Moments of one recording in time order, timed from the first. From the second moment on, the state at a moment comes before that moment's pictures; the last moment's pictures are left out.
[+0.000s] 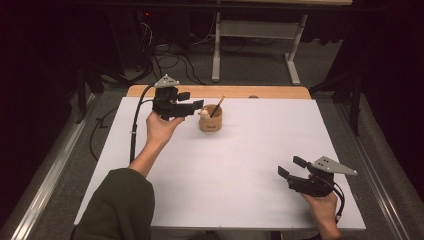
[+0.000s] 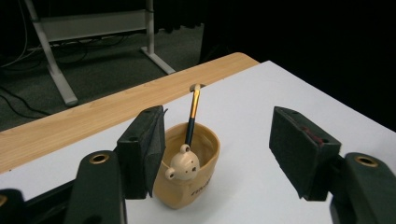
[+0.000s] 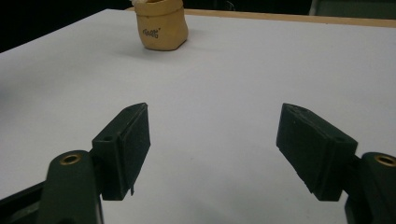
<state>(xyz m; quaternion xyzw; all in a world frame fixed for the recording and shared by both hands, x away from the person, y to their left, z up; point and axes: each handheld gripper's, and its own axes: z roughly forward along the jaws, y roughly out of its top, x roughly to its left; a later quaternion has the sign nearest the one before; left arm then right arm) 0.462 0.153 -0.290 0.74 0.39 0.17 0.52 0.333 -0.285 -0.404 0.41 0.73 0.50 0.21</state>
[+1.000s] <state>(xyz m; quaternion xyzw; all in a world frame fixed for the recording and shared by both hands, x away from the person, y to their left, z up) 0.417 0.174 -0.303 0.75 0.37 0.18 0.53 0.333 -0.284 -0.404 0.42 0.73 0.50 0.21</state>
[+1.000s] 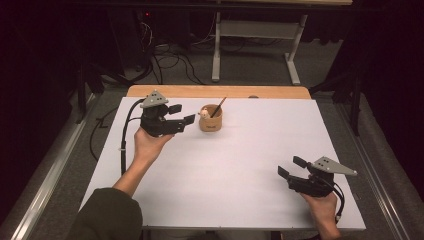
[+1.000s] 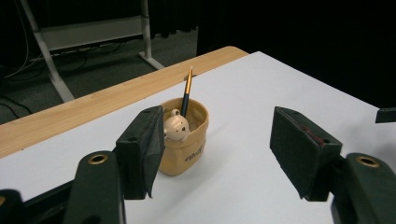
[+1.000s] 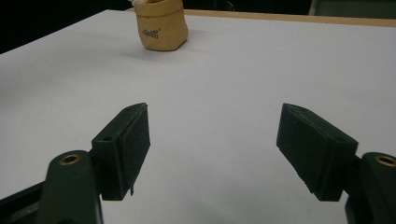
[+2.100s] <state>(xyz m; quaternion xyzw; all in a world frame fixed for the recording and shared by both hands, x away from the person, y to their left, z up) 0.398 0.195 -0.302 0.73 0.37 0.19 0.54 0.333 -0.284 -0.403 0.41 0.73 0.50 0.21</state>
